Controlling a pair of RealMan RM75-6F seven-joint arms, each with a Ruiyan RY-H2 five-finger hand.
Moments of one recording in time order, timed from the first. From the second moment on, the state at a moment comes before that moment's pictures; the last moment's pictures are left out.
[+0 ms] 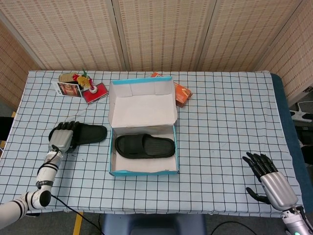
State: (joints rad) left arm -0.66 -1.51 -0.11 -1.12 0.90 0.83 0.35; right arm 0.08 -1.02 -0.09 -1.69 -1.74 1.47 0.04
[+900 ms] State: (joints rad) left arm -0.62 -1.60 -0.17 -0.97 1.02 1.02 0.27; right arm 0.08 -1.02 -0.09 -1.70 -1.74 1.47 0.03
